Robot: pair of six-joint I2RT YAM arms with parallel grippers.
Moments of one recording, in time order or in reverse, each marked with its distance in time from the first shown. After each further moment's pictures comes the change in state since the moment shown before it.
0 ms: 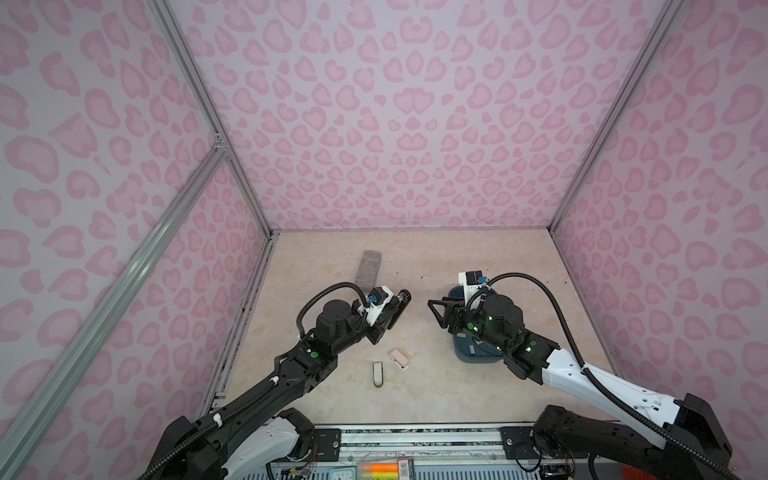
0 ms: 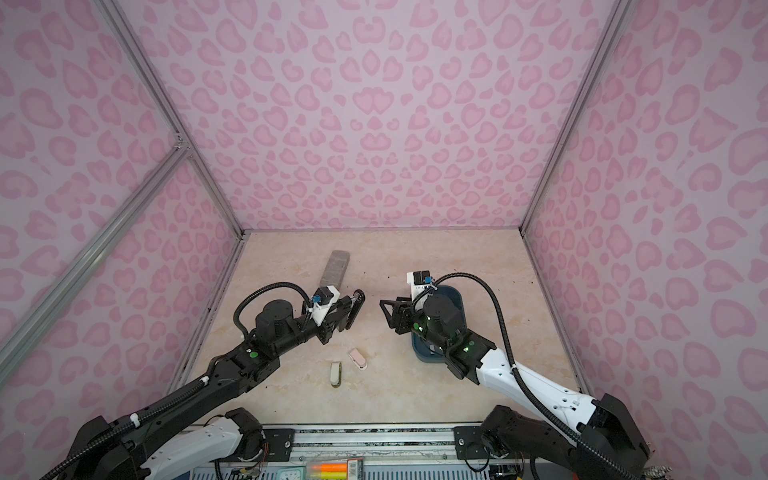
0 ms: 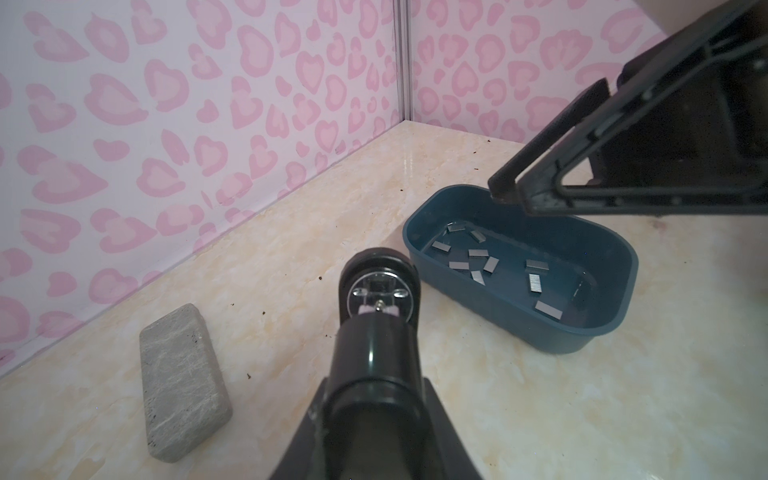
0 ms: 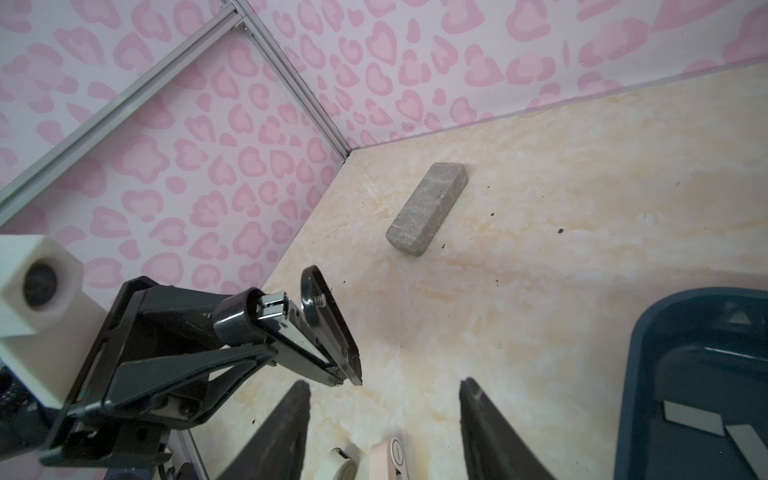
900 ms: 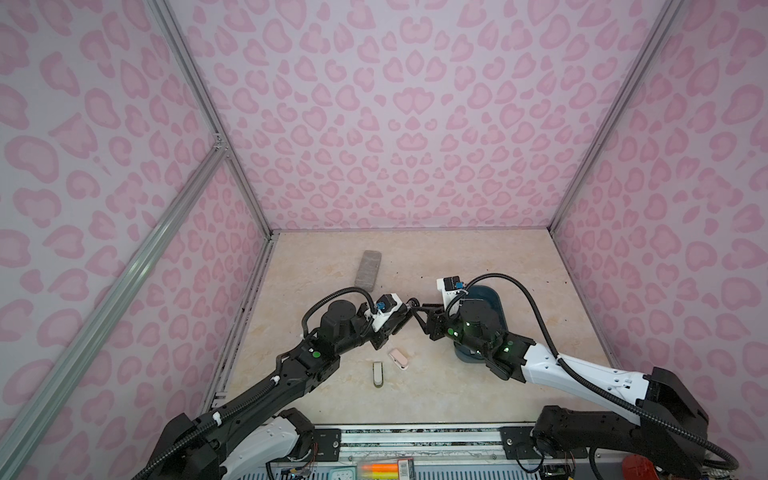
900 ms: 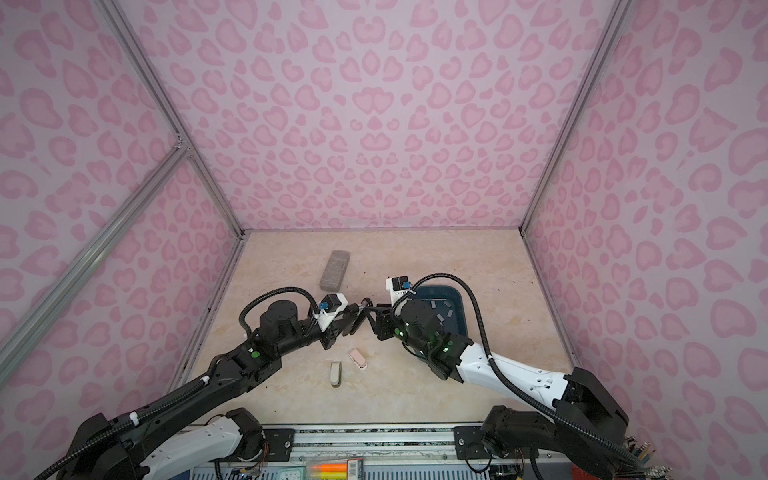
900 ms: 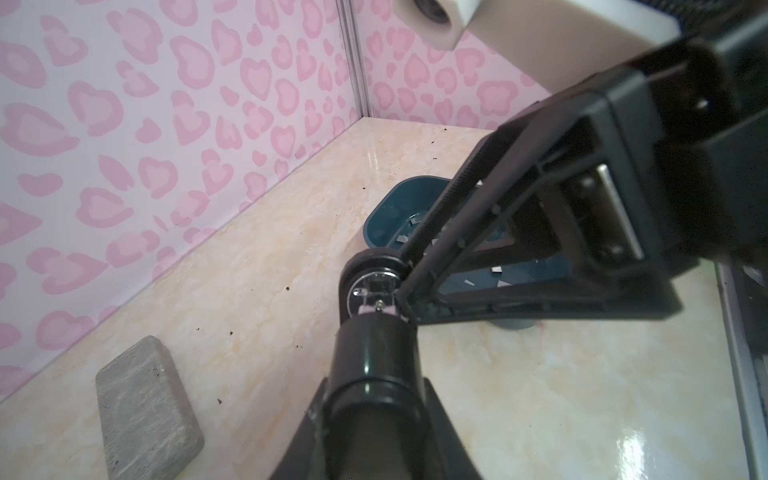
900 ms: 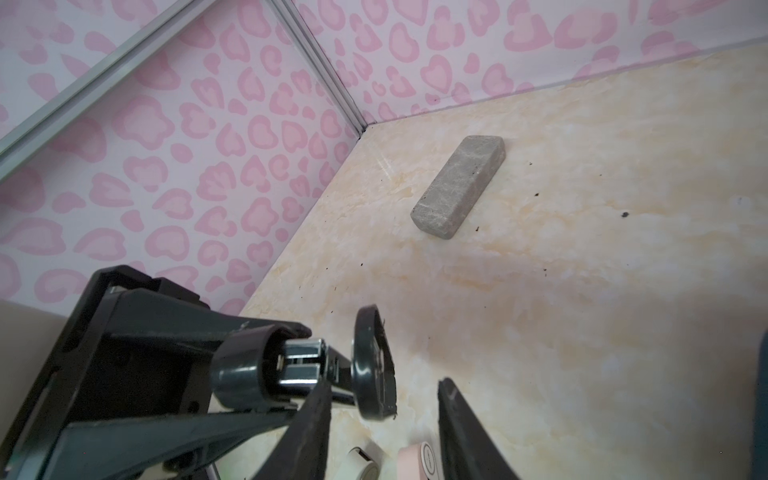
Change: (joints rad) left arm -0.039 0.008 0.023 -0.050 0.071 0.084; right arm 0.123 0.139 0.047 0.075 0.076 0.008
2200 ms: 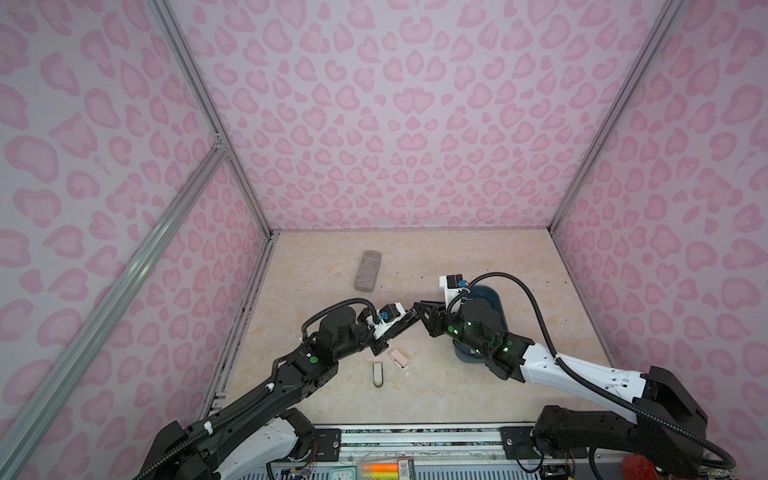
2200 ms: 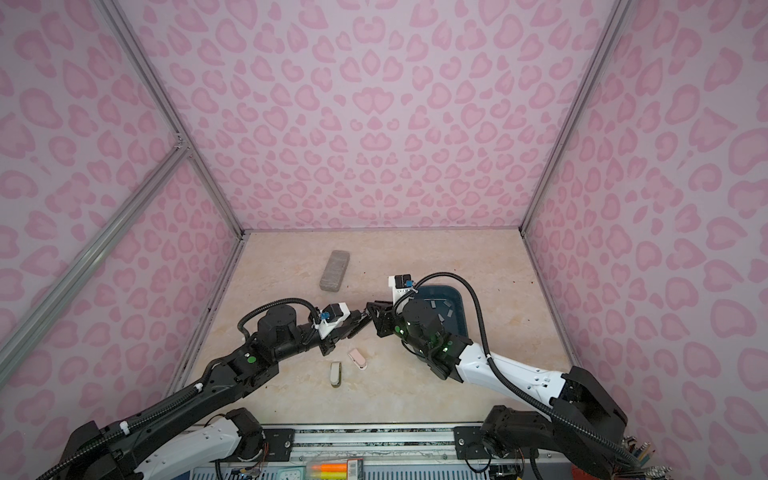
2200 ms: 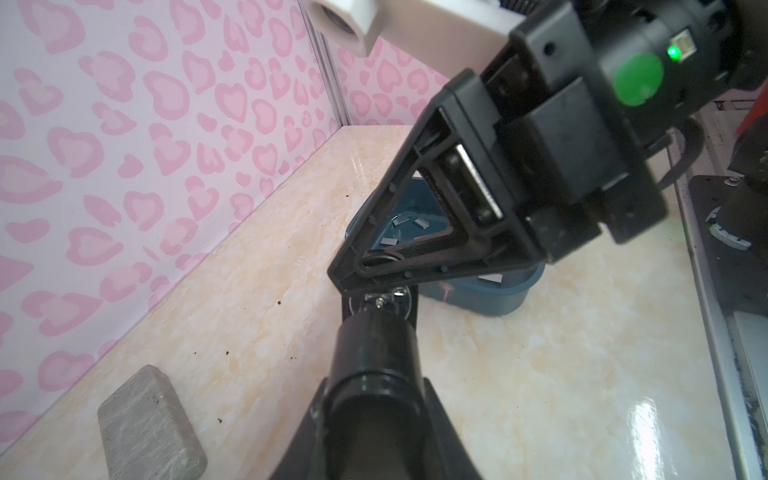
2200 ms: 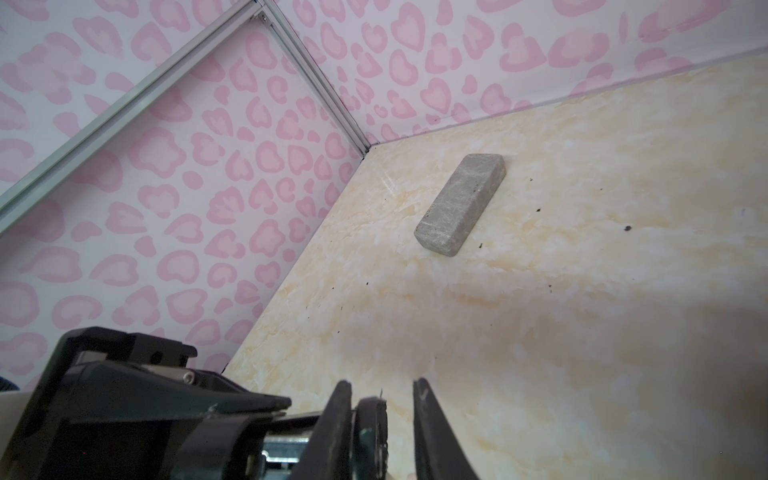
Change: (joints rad) left arm -0.033 -0.064 -0.012 -0.040 0.014 0.082; right arm -0.033 0.021 -0.018 0.059 0.029 0.022
